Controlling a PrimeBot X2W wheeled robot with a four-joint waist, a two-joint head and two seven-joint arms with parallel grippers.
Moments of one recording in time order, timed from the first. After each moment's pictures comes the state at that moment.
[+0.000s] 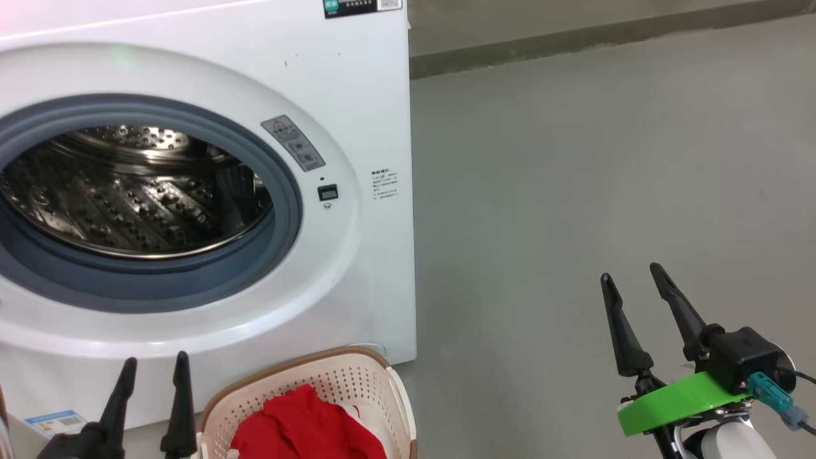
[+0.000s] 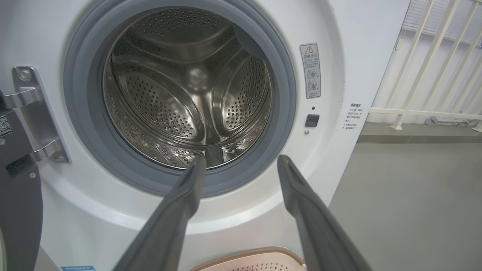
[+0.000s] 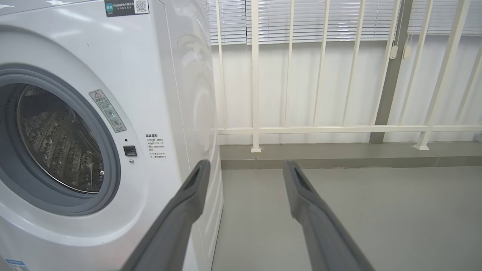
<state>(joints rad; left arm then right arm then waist) -0.02 0.06 0.14 0.23 -0.23 -0.12 -0.25 -0.08 -0.05 0.01 0.19 0.22 0.13 -0.26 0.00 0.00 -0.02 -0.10</state>
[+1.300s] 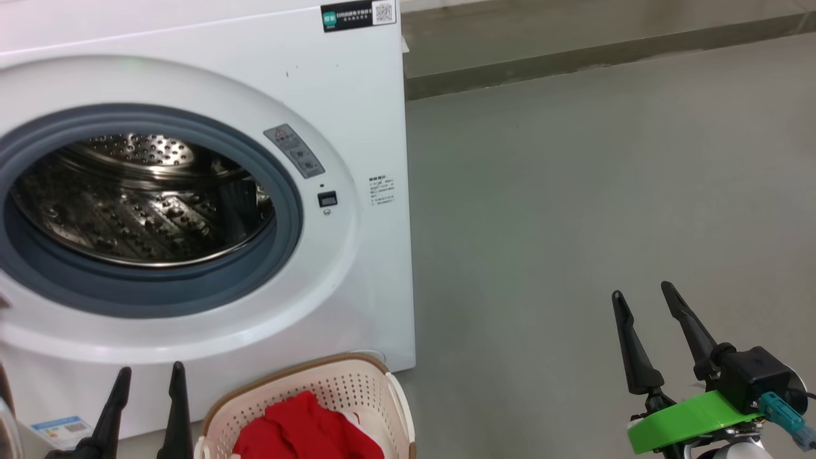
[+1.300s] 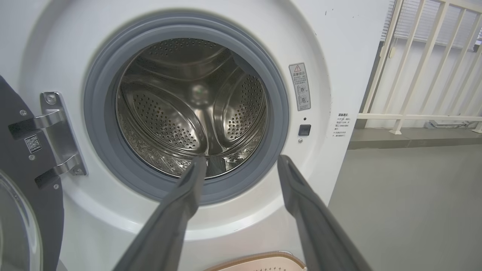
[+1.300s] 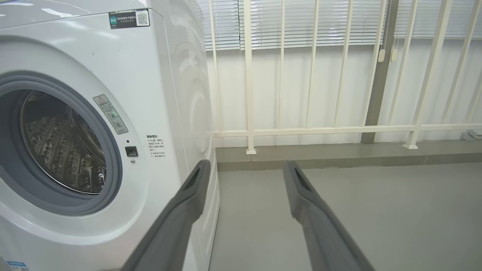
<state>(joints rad) 0.04 0.05 0.17 0.16 -0.19 -0.13 -0.25 -0.02 -0.05 -0.02 0.16 0.22 0.13 -0.26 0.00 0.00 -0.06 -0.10</state>
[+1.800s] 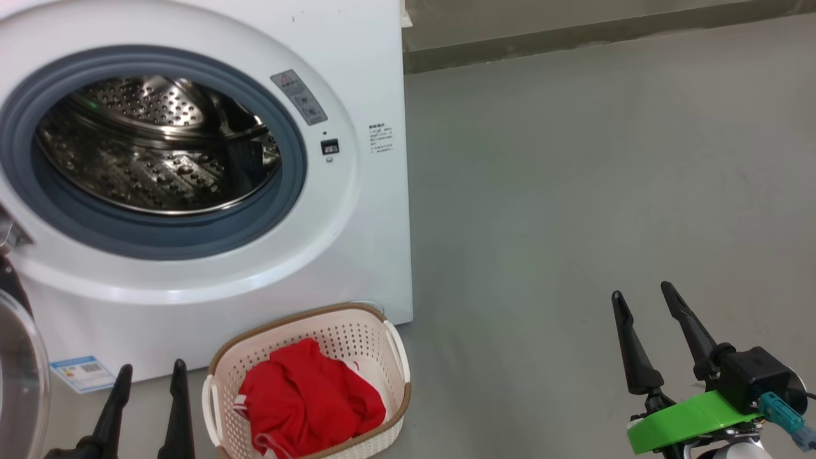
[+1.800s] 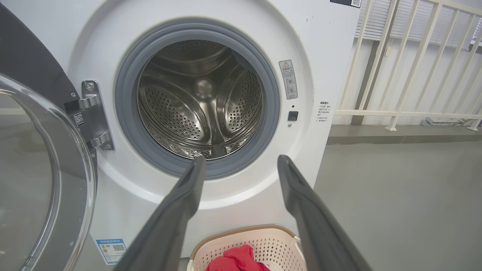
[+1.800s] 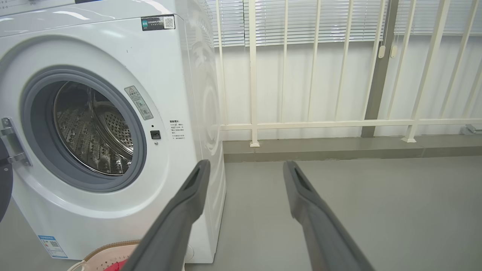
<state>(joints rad) 0.04 0.05 0.16 0.15 -0.19 -0.13 -0.25 -0.02 -0.05 -0.02 0.16 0.22 0.13 -0.26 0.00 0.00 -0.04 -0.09</state>
